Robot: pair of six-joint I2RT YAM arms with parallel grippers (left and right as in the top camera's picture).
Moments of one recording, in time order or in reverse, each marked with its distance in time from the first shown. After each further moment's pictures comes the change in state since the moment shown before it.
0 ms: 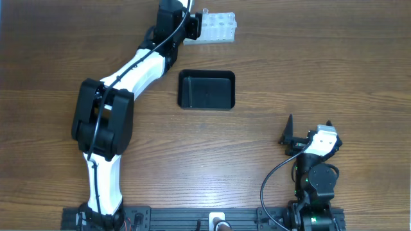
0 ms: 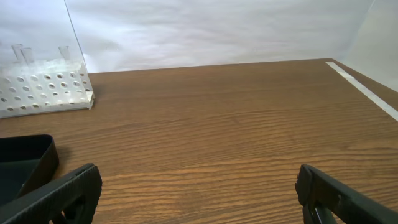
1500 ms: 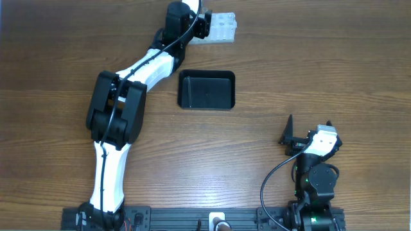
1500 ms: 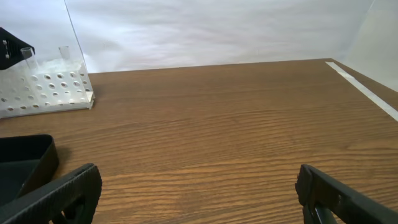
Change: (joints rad) left arm -0.019 0.148 0.090 0.139 0.045 0.023; right arm 0.000 0.000 0.000 0.000 0.000 0.000
